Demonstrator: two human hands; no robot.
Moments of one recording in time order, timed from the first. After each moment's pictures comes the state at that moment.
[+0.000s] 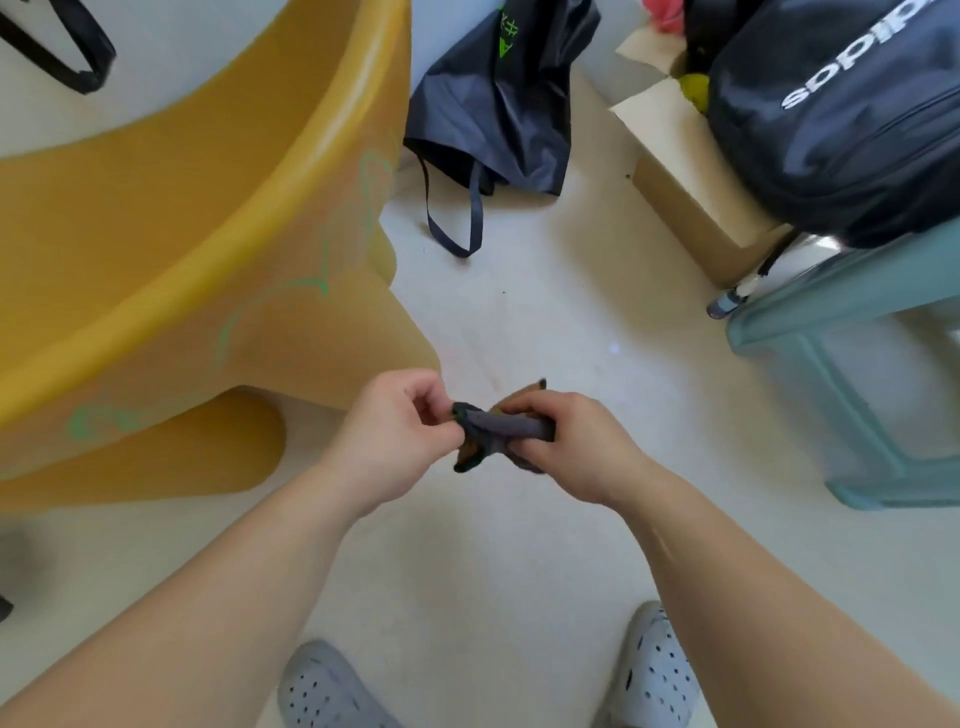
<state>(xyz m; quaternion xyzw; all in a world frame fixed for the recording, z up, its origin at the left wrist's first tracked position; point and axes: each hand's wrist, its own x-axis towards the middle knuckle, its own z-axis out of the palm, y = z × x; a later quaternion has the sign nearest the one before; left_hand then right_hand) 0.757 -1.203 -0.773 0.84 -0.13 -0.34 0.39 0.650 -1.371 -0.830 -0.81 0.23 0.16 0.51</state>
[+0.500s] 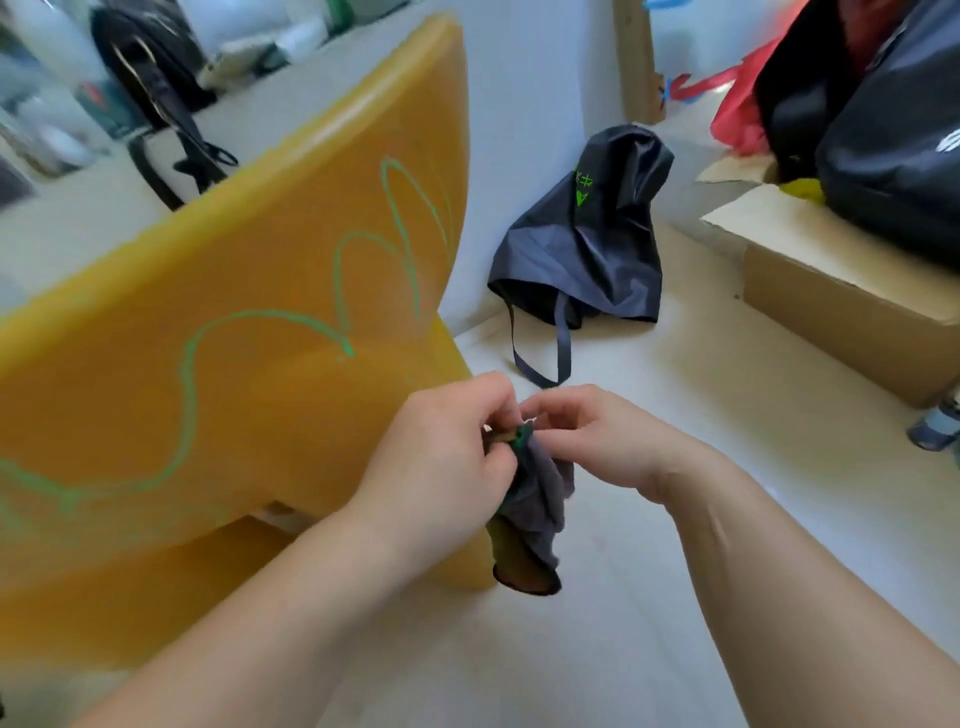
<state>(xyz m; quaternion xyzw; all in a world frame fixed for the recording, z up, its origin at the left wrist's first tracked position) 0.807 -1.226 -0.830 0.89 -0.38 -0.01 0.25 0.779 -1.399 -0.920 -0.76 0.03 0.09 0.65</state>
